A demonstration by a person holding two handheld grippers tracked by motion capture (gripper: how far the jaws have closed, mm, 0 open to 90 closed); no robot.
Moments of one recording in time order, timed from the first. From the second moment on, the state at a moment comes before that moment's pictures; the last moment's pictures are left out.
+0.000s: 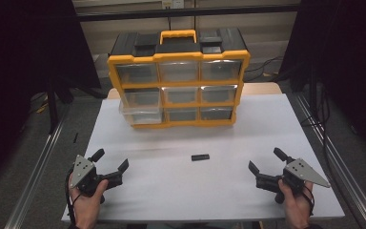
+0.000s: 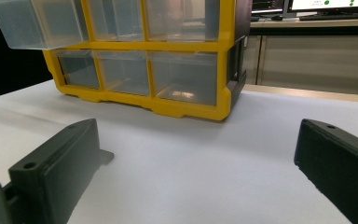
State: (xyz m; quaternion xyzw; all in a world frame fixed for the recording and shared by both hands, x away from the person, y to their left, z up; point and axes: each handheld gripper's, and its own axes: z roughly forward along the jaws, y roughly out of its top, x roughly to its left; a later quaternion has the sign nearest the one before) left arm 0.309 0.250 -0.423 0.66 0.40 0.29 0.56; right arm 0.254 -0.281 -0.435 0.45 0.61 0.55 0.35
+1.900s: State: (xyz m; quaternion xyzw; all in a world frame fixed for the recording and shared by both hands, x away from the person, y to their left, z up) left arm 0.344 0.154 -0.411 0.79 0.25 0.15 0.54; right arm 0.254 -0.280 -0.436 0.45 0.62 0.55 0.34
